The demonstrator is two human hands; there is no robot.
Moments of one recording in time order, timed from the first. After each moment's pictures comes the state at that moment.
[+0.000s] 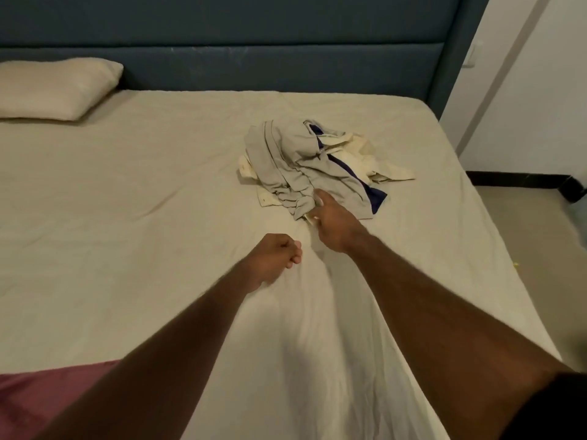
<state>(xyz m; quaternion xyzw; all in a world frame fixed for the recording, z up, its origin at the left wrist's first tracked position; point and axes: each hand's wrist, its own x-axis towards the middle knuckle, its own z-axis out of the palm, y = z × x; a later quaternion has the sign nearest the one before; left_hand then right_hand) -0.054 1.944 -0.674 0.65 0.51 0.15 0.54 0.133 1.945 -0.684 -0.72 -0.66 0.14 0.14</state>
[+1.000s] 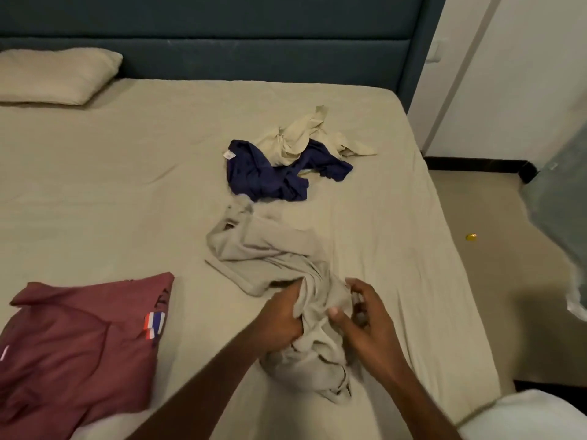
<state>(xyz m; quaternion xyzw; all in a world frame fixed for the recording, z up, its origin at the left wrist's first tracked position) -0.098 1.717 -0.705 0.78 0.35 0.18 0.49 0.058 1.589 -0.682 -0.70 -0.40 0.33 0.50</state>
